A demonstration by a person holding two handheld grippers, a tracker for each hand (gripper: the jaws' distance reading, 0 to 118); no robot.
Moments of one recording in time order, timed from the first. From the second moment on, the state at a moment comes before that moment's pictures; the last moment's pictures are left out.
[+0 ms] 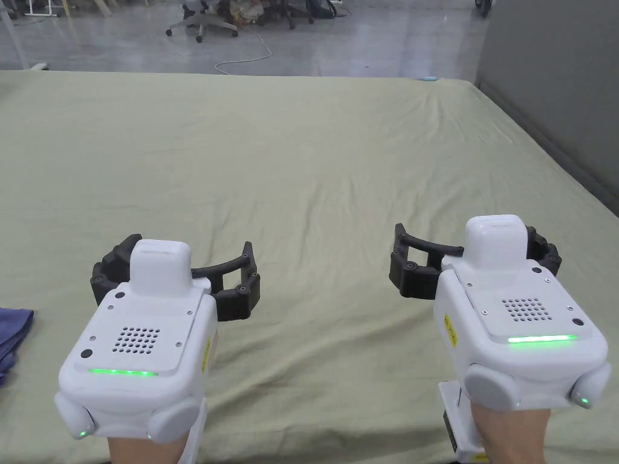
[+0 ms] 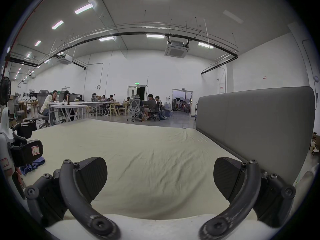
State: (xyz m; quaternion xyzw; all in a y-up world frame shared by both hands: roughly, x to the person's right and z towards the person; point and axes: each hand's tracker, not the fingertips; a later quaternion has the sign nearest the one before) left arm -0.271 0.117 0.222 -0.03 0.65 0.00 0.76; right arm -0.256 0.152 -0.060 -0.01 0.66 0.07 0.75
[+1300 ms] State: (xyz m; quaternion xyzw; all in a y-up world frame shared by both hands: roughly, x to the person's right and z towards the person) left arm -0.265 0.114 0.218 -0.04 0.66 0.00 0.75; right arm -0.258 0.159 -0.055 -0.07 0.67 0.07 0.74
